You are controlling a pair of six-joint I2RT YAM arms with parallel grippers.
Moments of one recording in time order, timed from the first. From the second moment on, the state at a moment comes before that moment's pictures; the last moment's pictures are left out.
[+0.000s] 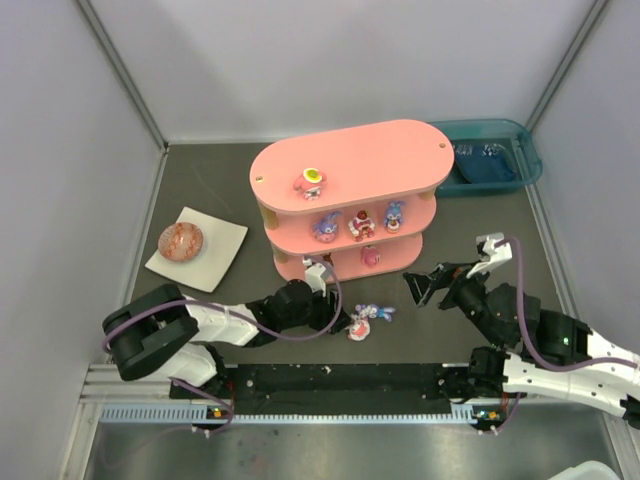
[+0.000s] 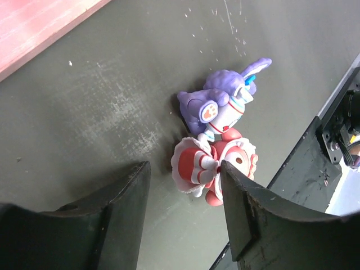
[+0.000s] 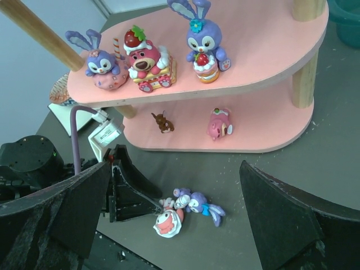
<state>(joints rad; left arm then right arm) -0.99 1.41 0.33 0.55 0.09 -0.72 1.24 0.39 0.70 -0.53 0.74 0.57</state>
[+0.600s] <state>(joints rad) -1.00 1.48 0.36 0.65 0.14 -0.74 1.24 0.39 0.70 -0.55 0.75 0.57</state>
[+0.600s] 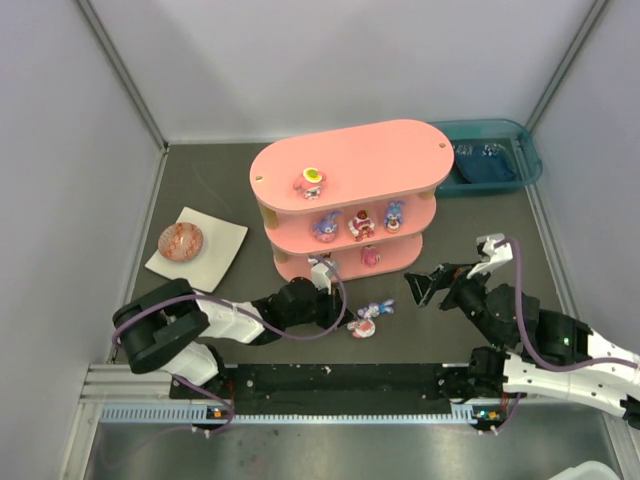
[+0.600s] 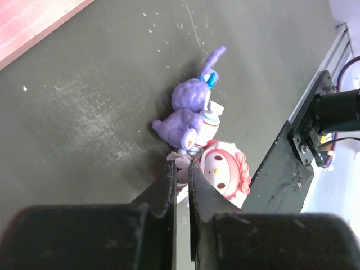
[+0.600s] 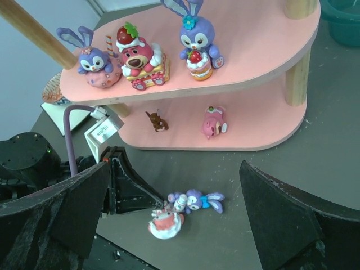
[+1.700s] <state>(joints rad) -1.25 0.58 0.31 0.01 -0.48 -0.84 1.39 0.75 0.69 -0.35 0.69 0.91</state>
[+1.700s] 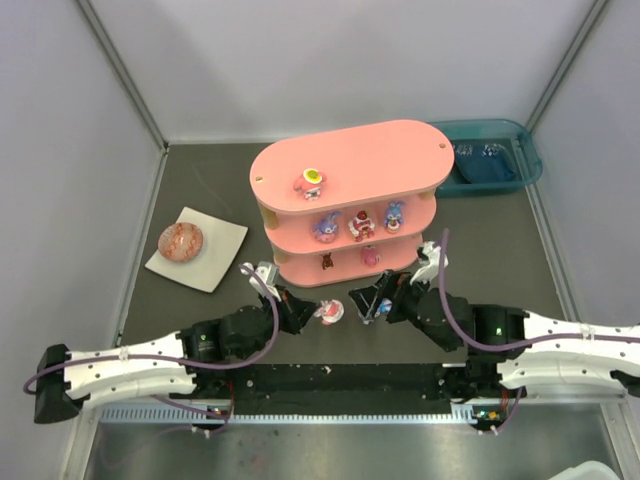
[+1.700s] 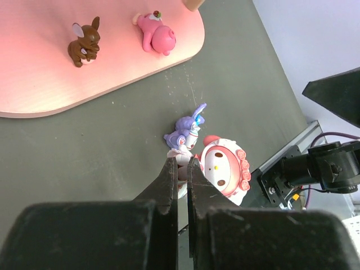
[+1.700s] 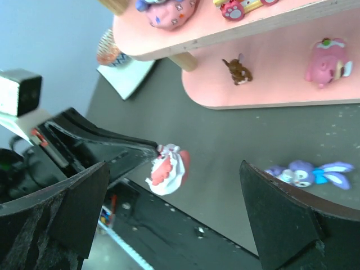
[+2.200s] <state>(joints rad) -1.33 0.62 0.42 -0.03 -0.63 -0.82 1.39 0.82 0.66 -0.25 0.66 1.19</state>
